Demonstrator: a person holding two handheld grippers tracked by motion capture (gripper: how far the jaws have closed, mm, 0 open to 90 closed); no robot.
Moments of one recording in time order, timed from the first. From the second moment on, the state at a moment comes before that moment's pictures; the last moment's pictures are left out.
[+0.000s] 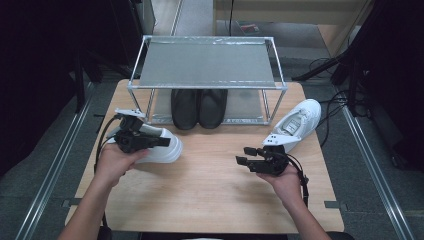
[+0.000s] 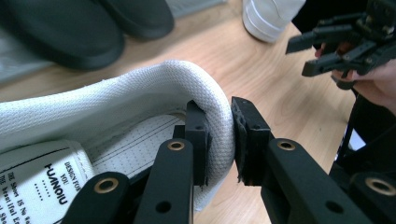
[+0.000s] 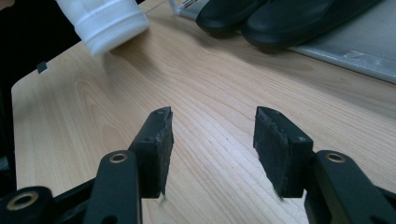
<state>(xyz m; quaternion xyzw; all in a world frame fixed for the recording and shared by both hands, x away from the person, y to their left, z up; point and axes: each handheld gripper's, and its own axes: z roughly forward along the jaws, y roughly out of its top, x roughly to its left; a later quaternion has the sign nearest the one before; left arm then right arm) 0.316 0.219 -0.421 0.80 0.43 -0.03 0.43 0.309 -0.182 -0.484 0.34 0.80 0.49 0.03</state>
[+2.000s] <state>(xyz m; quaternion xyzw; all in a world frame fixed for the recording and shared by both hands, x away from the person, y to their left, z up) 0.302 0.087 -0.453 0.85 0.32 -0.06 0.41 0.312 -0.198 -0.479 0.36 0.79 0.49 0.05</state>
